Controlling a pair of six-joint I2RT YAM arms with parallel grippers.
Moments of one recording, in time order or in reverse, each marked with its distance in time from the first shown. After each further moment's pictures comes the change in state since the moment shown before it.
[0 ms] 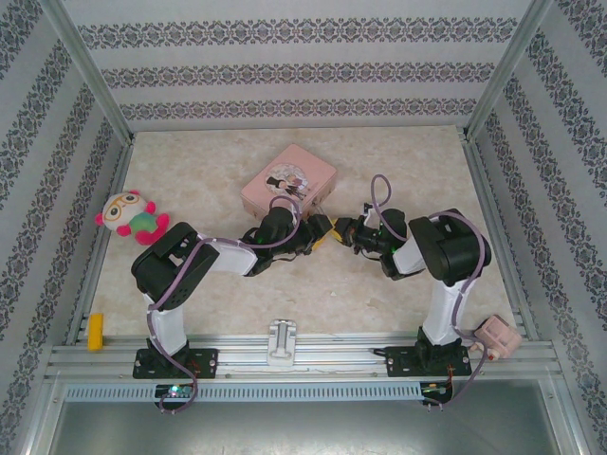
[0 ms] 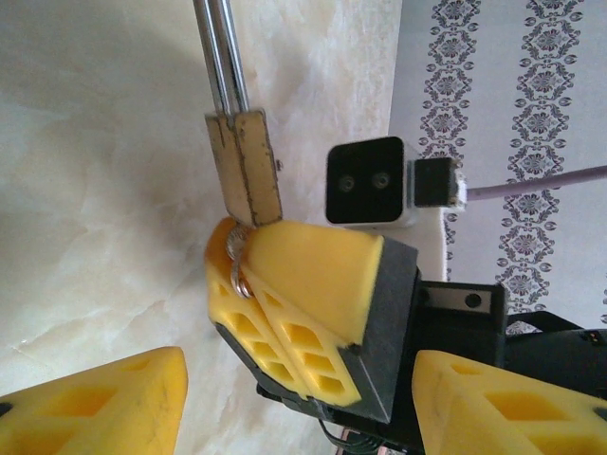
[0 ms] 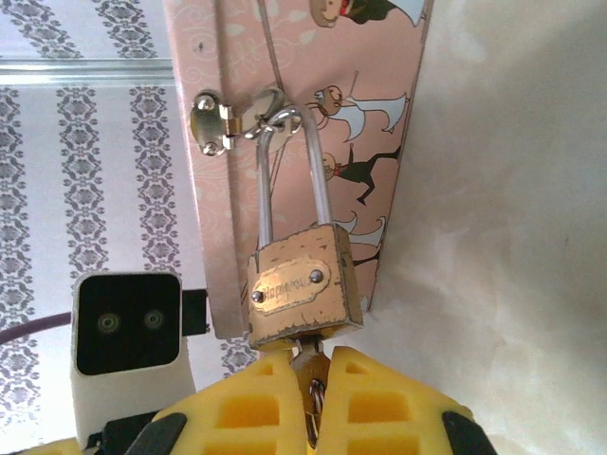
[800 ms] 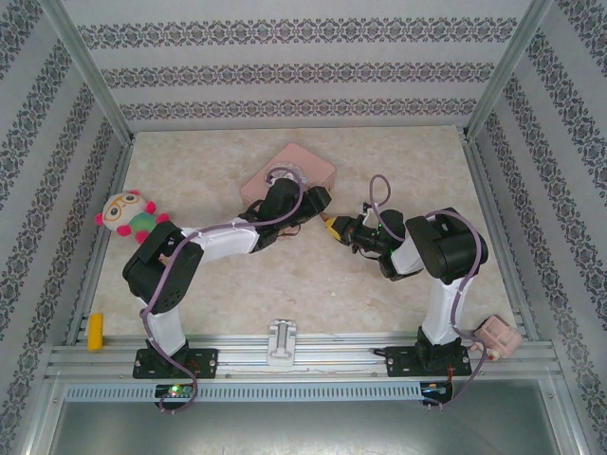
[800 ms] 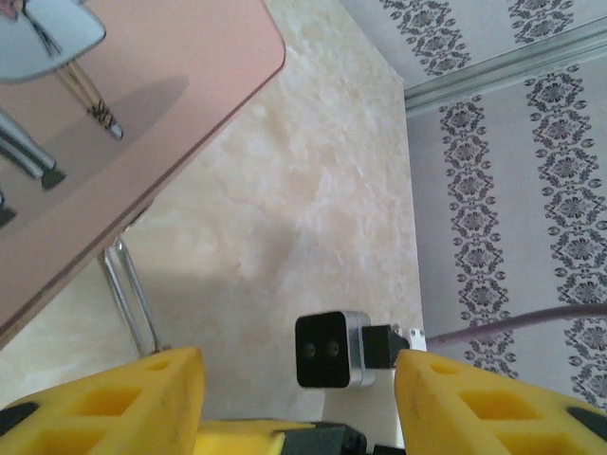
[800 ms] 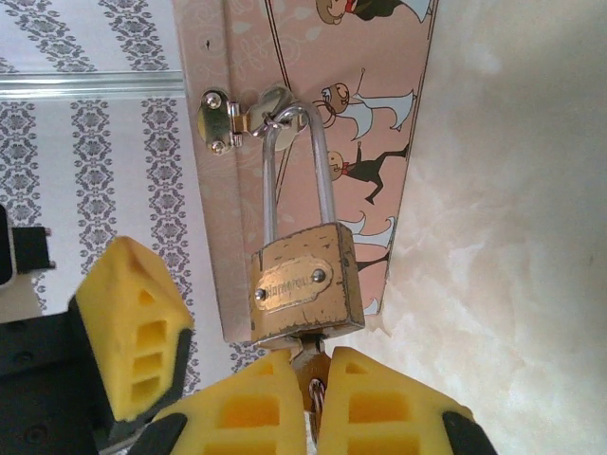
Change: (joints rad) left arm 0.039 -0.046 0.269 -0.369 -0.245 0.266; right arm 0.016 0.013 0.003 0.041 0.031 0.017
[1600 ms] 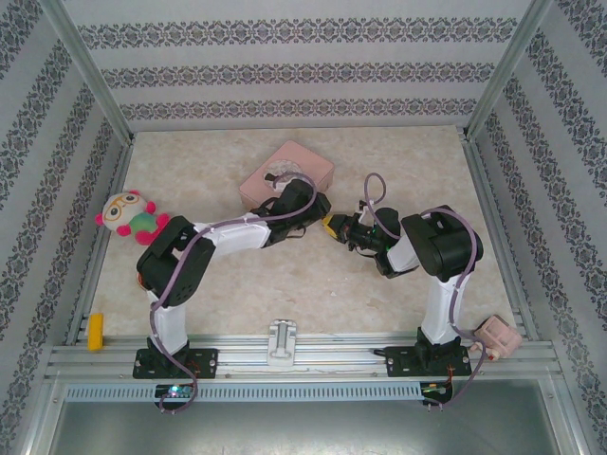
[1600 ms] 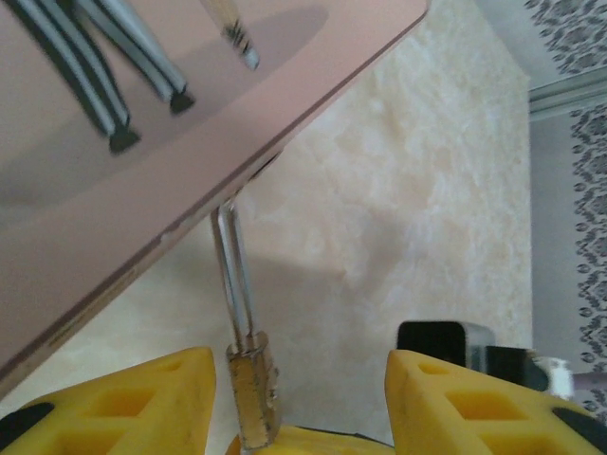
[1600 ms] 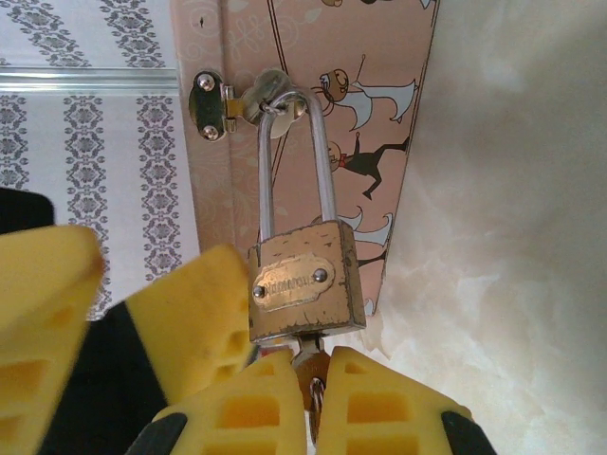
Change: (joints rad) left arm -0.038 0.092 0.108 -0.219 -0.129 -0.021; right arm 0.024 0.033 0.042 -0.010 0.022 -0.025
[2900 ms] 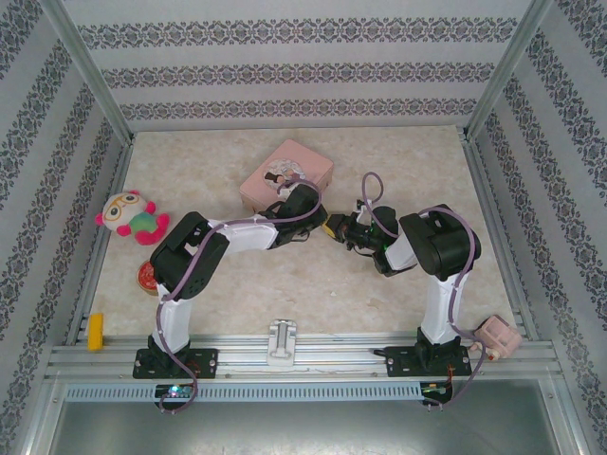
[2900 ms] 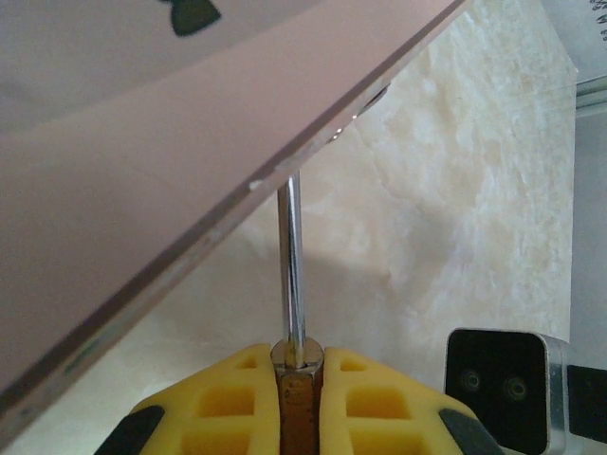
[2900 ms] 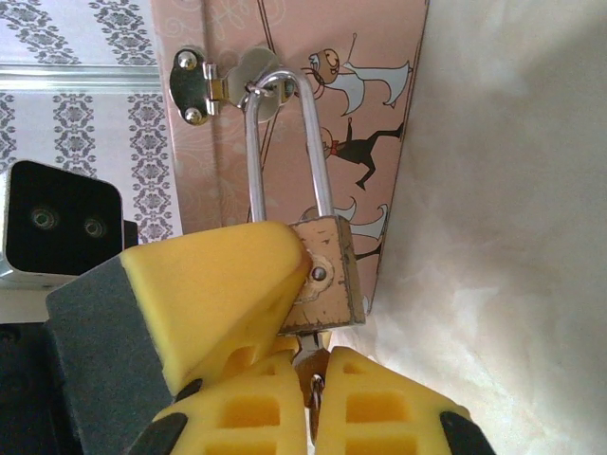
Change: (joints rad) left arm -0.001 0.085 0.023 0.029 -0.007 -0.028; right arm 0.008 0.013 0.025 -0.028 0.008 -0.018
